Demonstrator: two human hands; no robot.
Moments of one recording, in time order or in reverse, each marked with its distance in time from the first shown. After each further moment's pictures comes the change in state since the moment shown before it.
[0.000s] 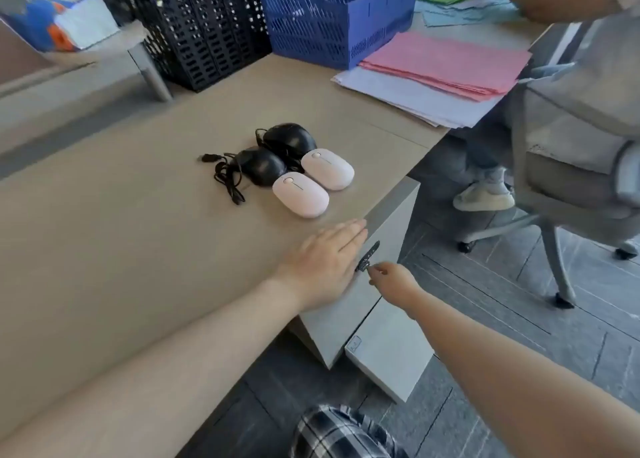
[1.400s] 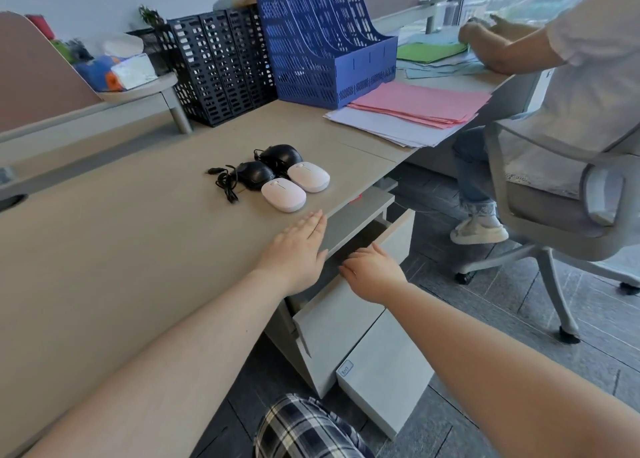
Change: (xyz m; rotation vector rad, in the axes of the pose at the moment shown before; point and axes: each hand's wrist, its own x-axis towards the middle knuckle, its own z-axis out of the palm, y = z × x) left_hand -0.007 0.039 -0.002 0.195 -0.122 -0.346; right_hand -0.029 0.006 -0.024 -0.845 0.198 -0.700
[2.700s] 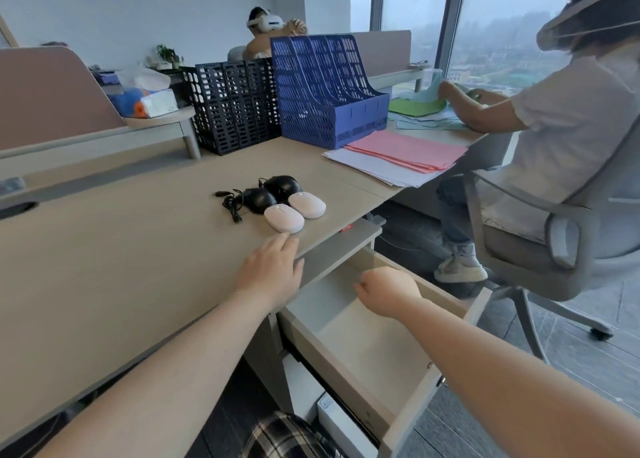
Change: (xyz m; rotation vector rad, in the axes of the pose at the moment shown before) left_hand -0.033 -0.003 -0.022 -0.093 0.221 -0.199; right_hand -0.045 0.007 -0.054 -0.066 0.051 0.143
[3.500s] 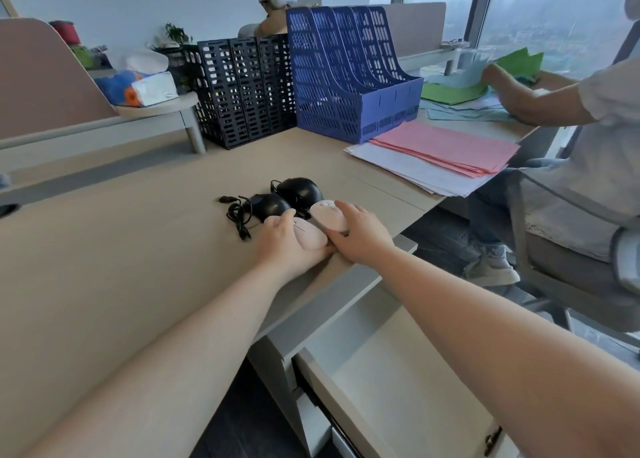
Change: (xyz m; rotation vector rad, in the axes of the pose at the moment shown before) left_hand 0.109 -0.035 0.018 -0.436 0.003 -0.363; right_hand 0.149 -0.055 -0.040 0.391 0.174 0.002
